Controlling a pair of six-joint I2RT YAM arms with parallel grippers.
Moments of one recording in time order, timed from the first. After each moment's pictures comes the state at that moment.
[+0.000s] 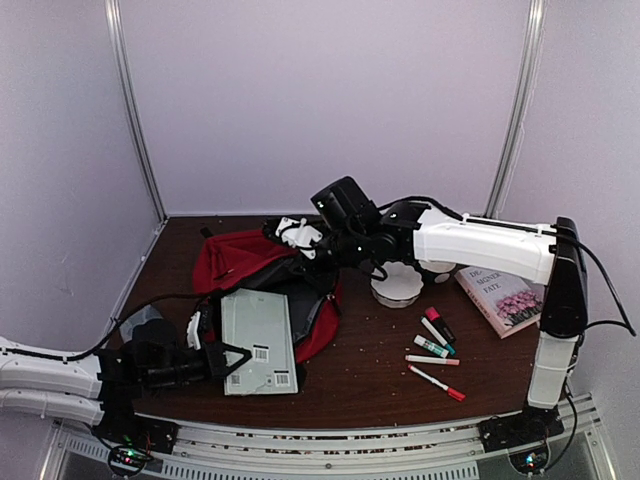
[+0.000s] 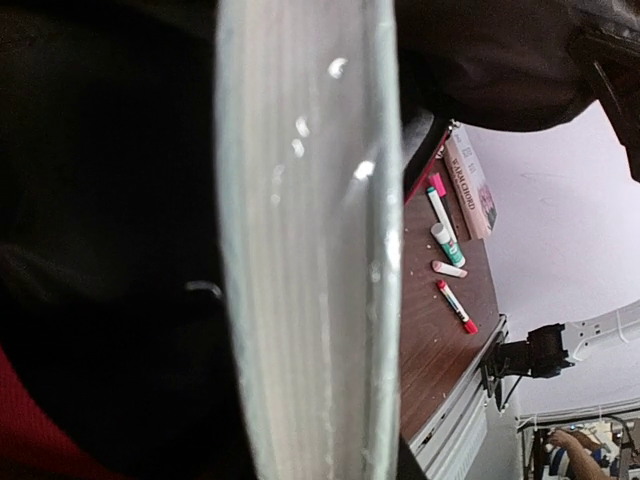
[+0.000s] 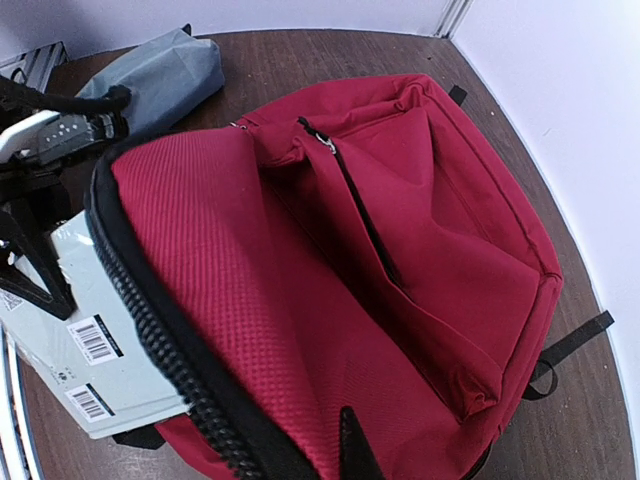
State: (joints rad) left arm -0.97 0.82 0.12 0.30 0.00 -1.01; right arm 0.98 1.90 1.70 -0.48 -0.08 -0.35
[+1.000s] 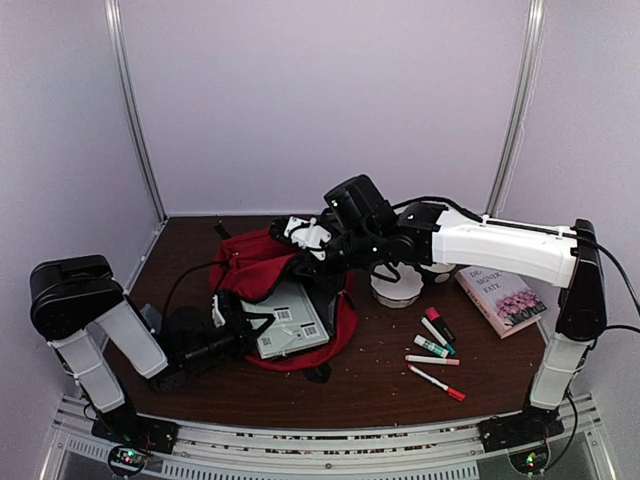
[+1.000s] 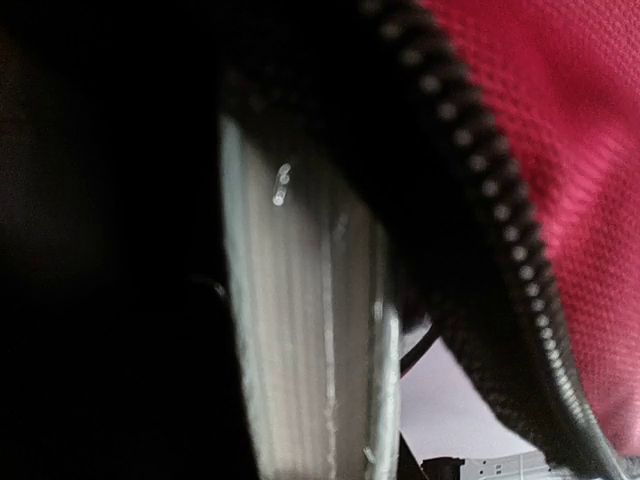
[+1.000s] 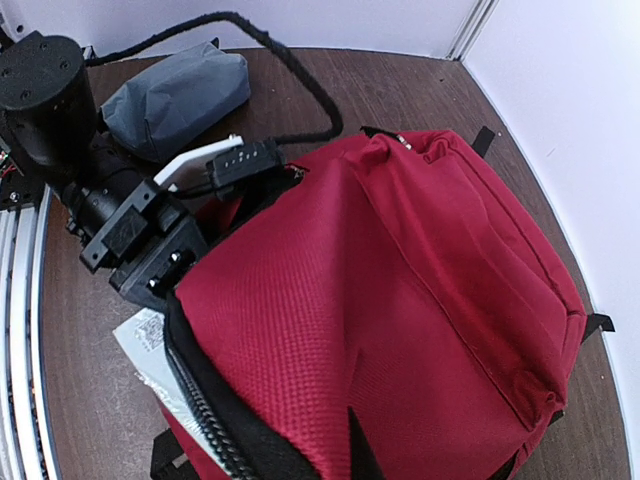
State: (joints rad) left arm -0.84 1.72 0.22 1.33 0.03 -1.32; right arm 0.99 1.80 1.61 -0.45 -0.13 -0.37
